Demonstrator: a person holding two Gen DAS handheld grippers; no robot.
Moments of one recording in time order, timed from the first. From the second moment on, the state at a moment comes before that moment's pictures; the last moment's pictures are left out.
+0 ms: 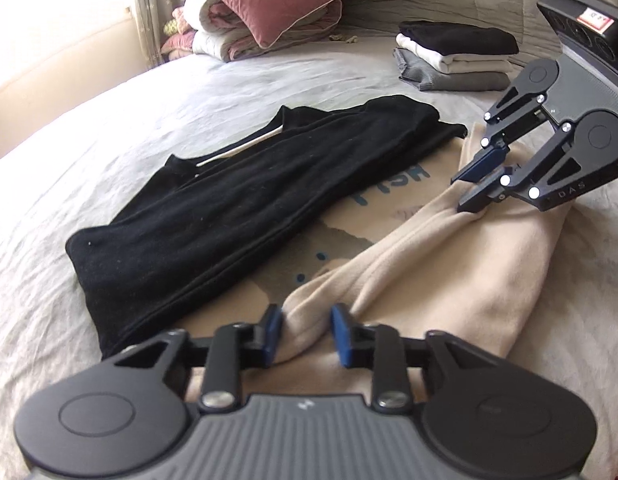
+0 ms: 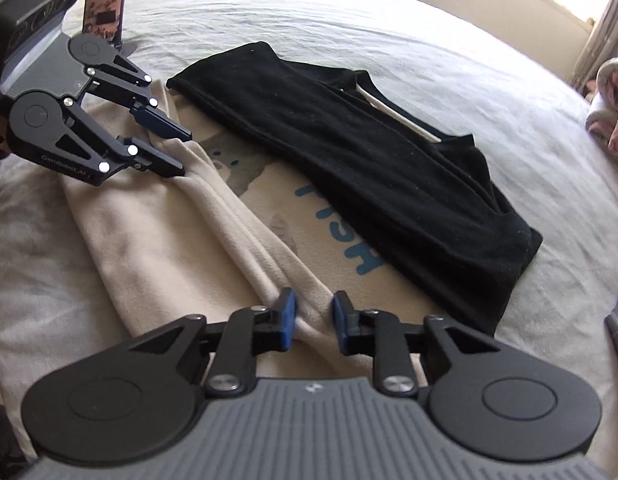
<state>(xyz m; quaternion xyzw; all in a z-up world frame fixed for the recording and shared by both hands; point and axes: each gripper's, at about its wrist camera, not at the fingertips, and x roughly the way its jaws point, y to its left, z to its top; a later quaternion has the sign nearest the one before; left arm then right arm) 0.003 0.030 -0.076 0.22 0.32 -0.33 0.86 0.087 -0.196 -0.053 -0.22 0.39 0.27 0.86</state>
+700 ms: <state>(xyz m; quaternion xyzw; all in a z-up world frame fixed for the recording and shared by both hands) -0.032 0.019 -0.072 0.27 0.21 -0.20 0.92 0.045 -0.185 -0.070 -0.33 0.23 0.12 0.91</state>
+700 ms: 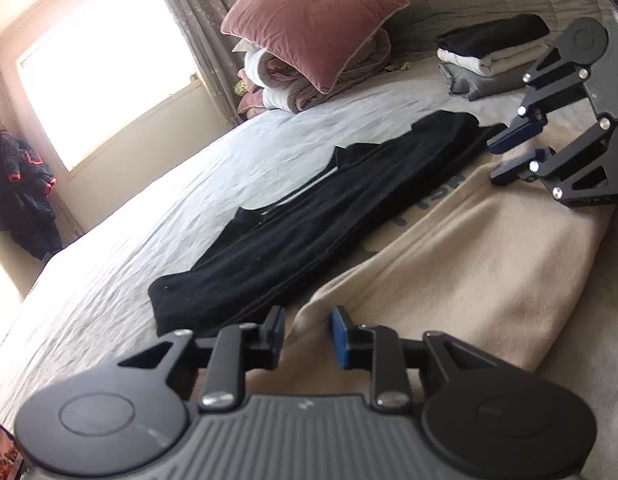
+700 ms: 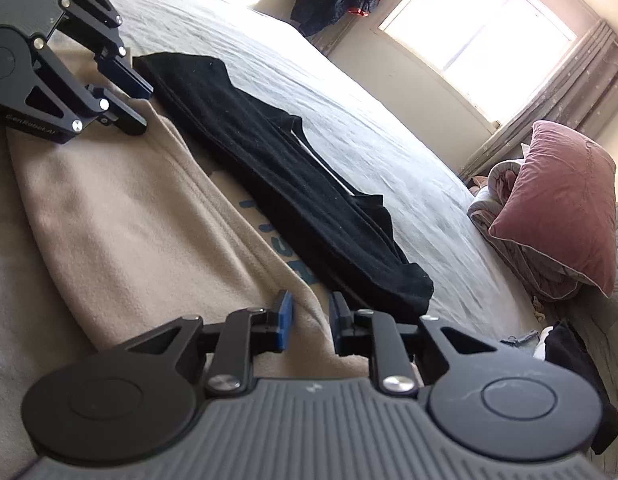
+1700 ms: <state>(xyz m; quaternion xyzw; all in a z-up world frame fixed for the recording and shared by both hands) -0.007 0.108 -0.059 0.04 0.31 -0.09 0.95 0.062 -0.303 -0.042 0.06 0.34 0.04 0.94</state>
